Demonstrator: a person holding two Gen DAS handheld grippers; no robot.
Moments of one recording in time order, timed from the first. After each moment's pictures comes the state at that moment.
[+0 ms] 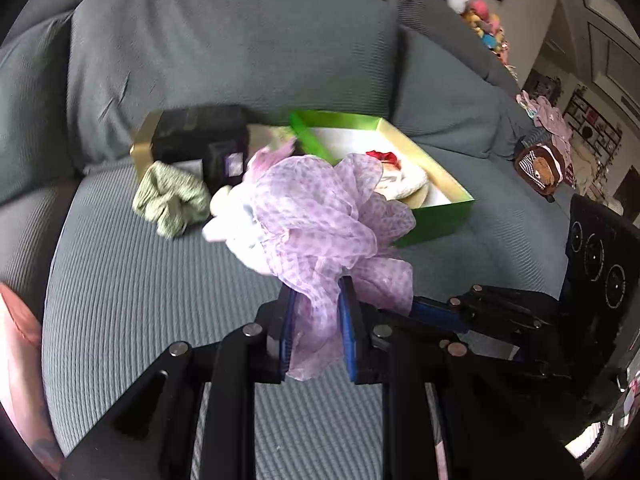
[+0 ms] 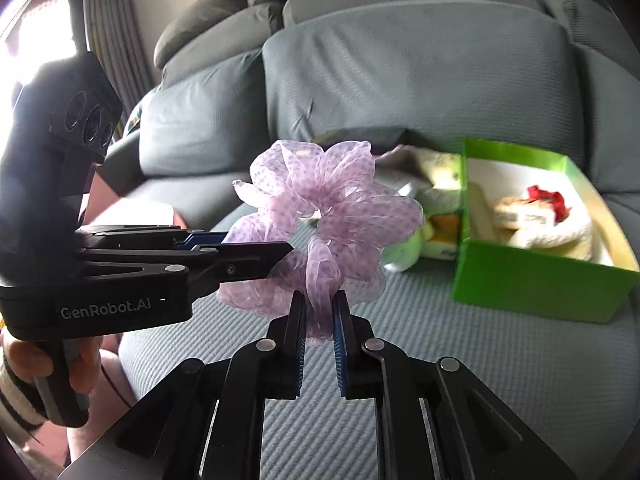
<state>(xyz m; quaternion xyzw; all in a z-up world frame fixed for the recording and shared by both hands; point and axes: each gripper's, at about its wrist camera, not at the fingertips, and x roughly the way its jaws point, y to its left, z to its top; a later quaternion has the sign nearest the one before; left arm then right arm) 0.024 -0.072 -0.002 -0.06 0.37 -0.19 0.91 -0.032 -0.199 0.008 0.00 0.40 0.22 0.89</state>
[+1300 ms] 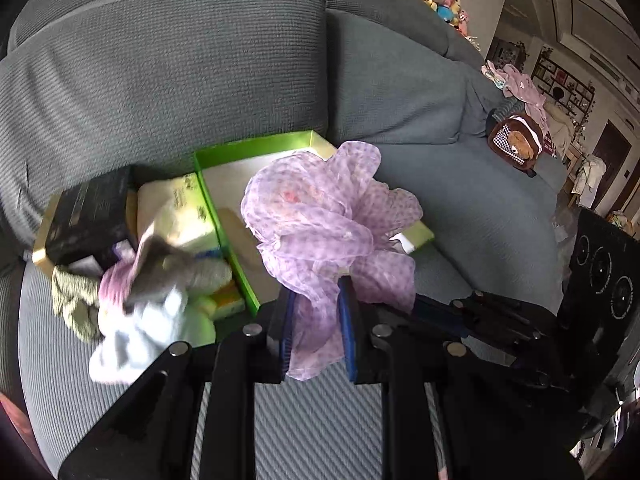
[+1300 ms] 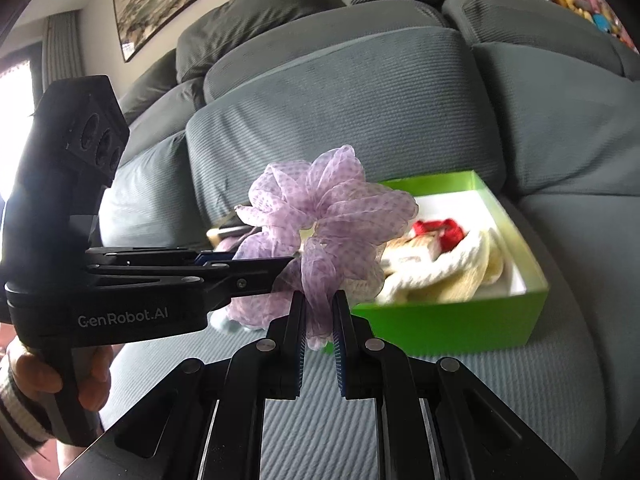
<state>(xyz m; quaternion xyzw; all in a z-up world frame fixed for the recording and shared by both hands) 0.106 -0.169 0.022 0.00 0.36 -0.25 0.90 -0.001 -0.314 0.030 0.07 0.33 0.14 0.93</state>
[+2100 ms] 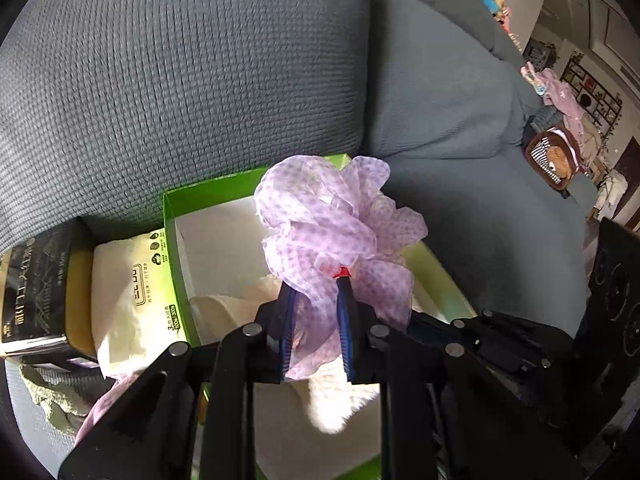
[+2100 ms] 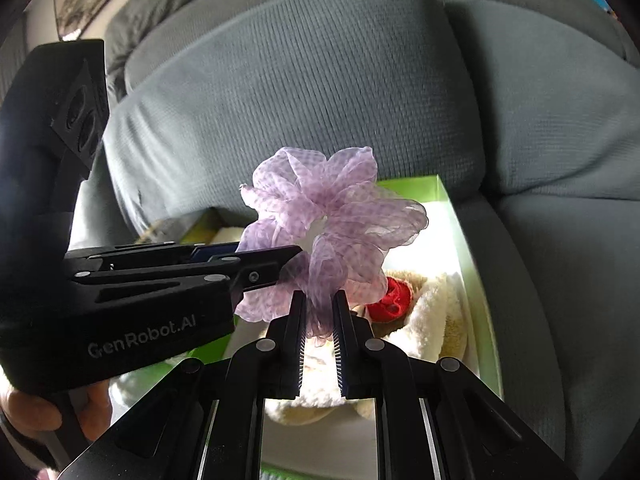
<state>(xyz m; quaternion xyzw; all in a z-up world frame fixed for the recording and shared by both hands) 0.243 -0.216 0.006 -0.01 0.42 -0.21 0.88 0.130 -0.360 0.009 0.07 0.41 0.08 0.91</state>
